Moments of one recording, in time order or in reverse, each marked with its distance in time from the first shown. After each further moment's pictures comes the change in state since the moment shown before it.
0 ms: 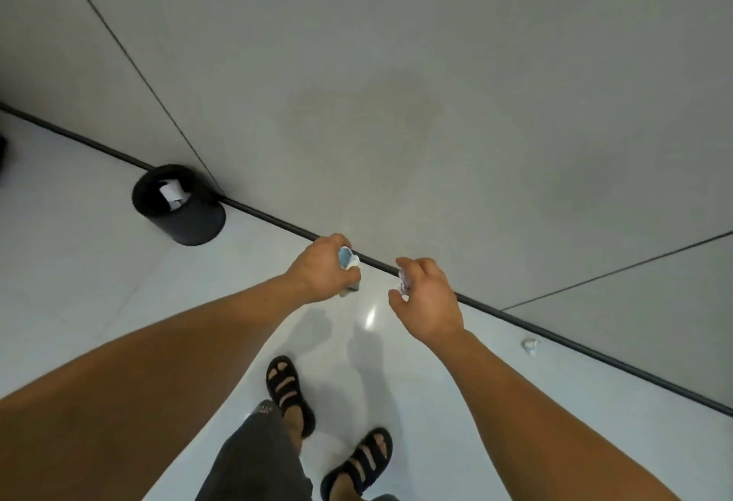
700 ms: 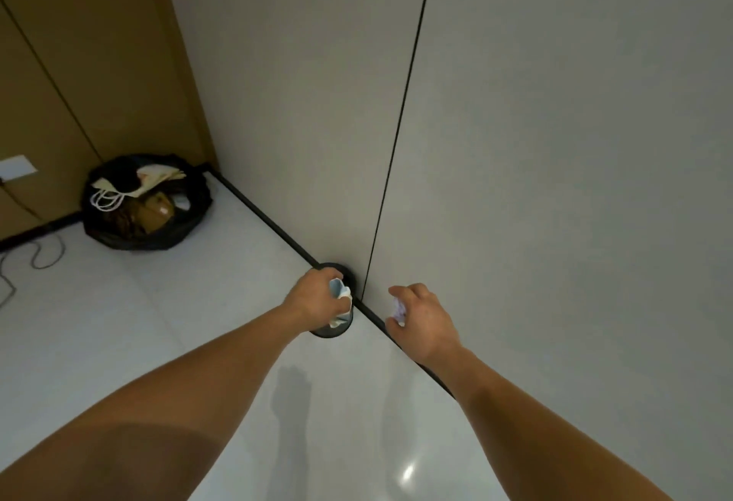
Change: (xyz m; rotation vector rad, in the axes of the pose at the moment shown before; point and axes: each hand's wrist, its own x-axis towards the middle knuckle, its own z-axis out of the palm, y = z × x) left_hand -0.105 -0.275 -0.363 -0.148 0.433 -0.157; right_hand 0.079 -0.451 0.096 -0.190 -0.050 -0.481
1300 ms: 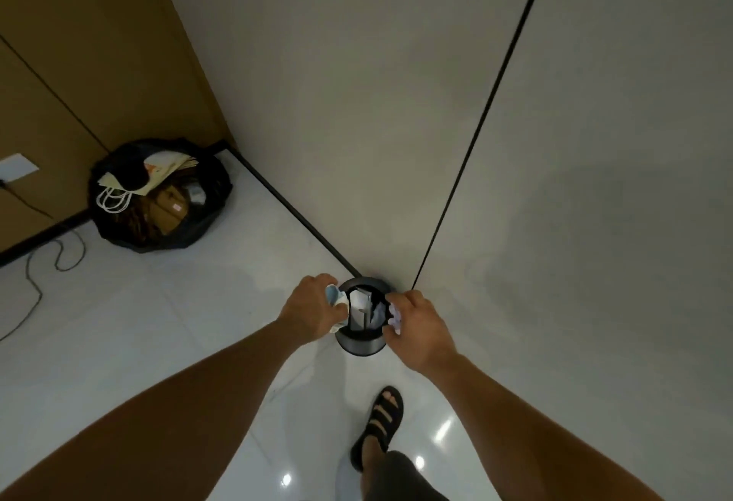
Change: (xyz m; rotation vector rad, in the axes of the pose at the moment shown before) left_hand 0.254 -0.071 -0.043 0.024 -0.050 -0.208; right_hand 0.282 0.007 0.086 0.086 -0.181 -0.023
